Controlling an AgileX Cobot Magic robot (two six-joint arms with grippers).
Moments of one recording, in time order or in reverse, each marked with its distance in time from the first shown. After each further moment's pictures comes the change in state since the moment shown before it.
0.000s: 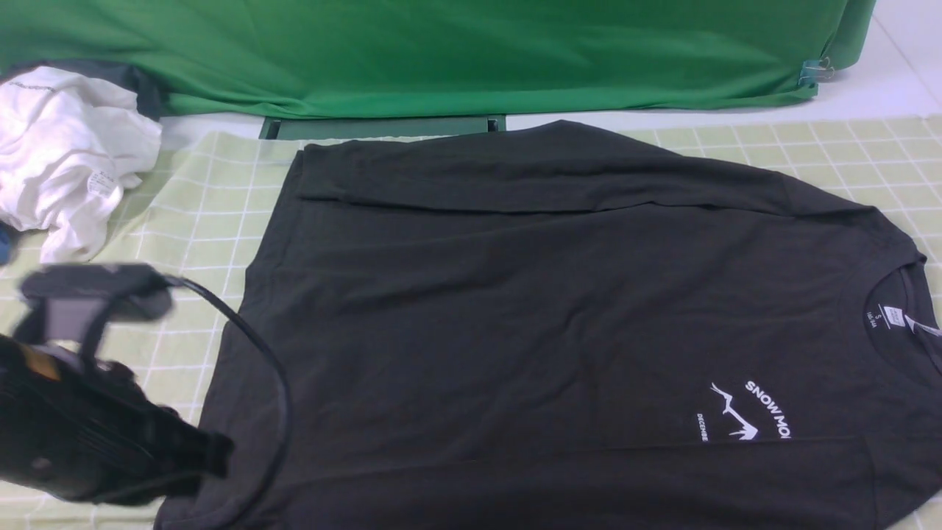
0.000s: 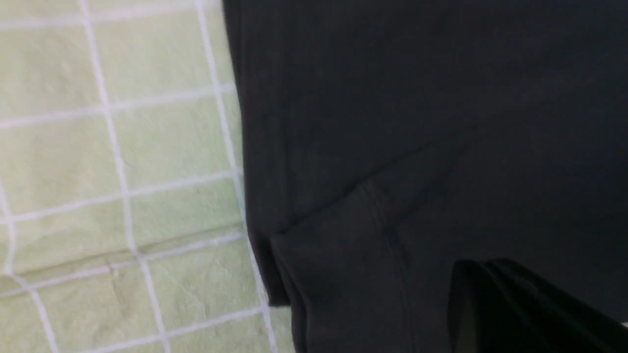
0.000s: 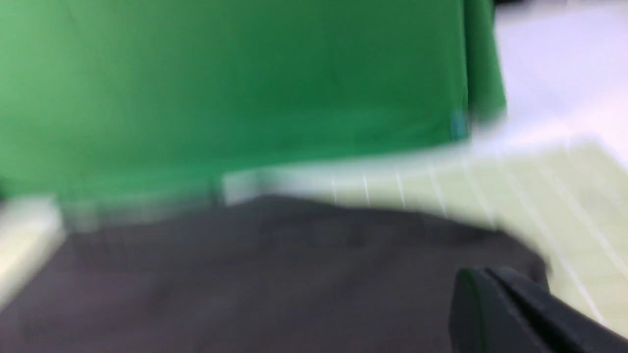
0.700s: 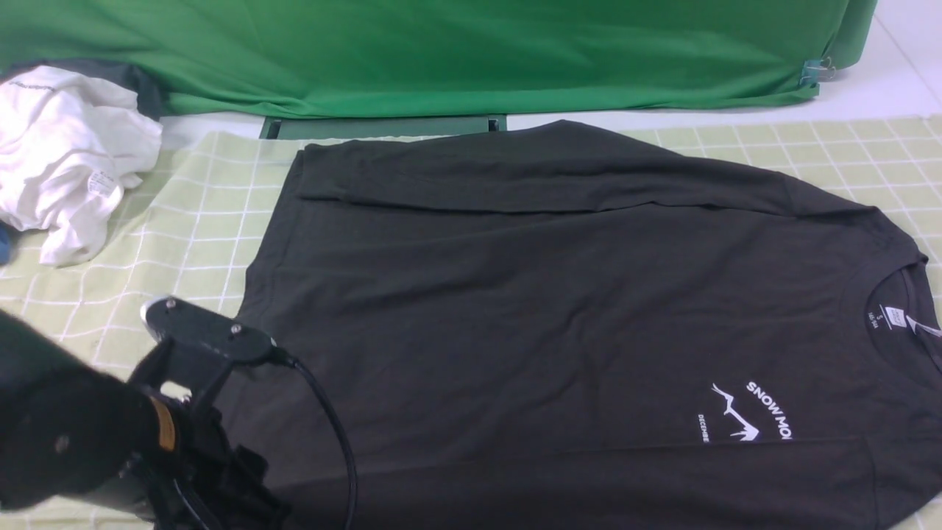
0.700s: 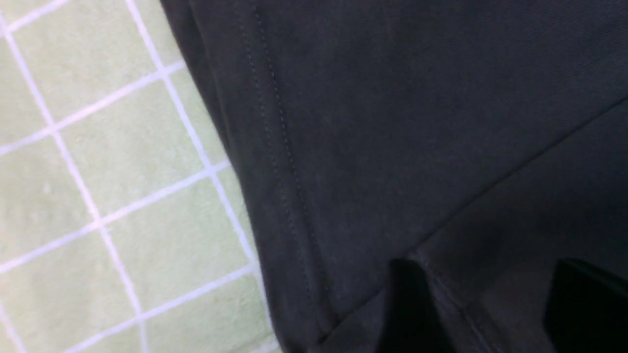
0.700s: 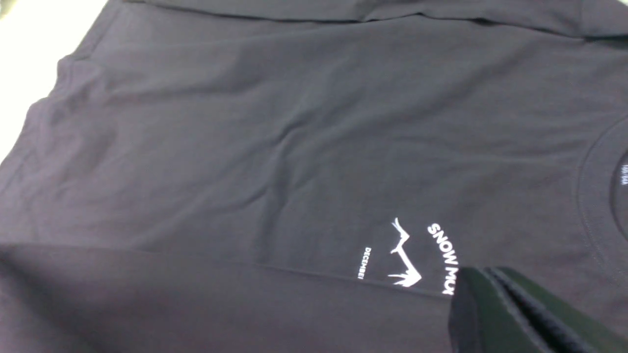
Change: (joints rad) right arm 0.000 0.271 -0.122 0.289 0.262 -0.299; left arm -0.198 0.112 0.146 0.272 -0.317 -0.116
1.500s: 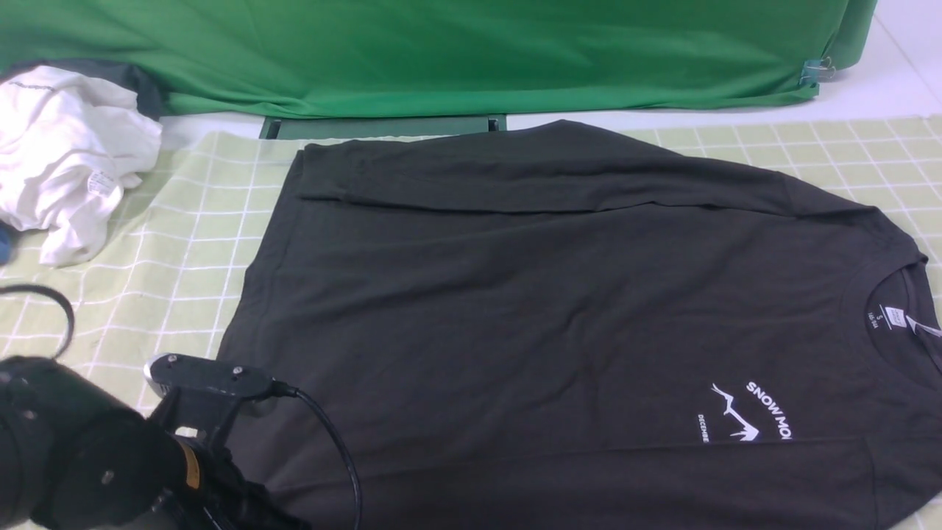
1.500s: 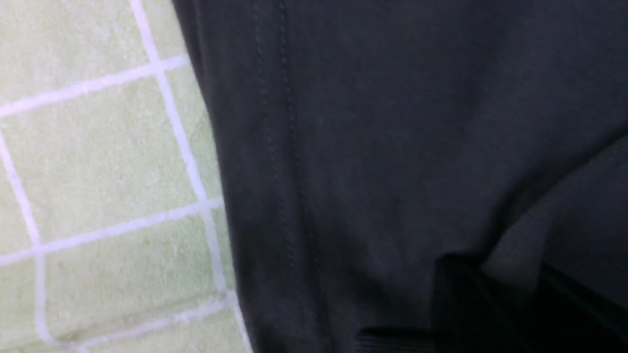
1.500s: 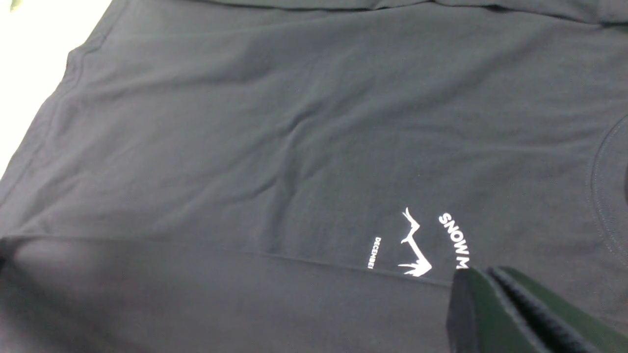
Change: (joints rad) right arm 0.000 0.000 0.000 0.009 0.023 -0.004; left arm -0.002 0.099 0.038 -0.059 -0.030 -0.141
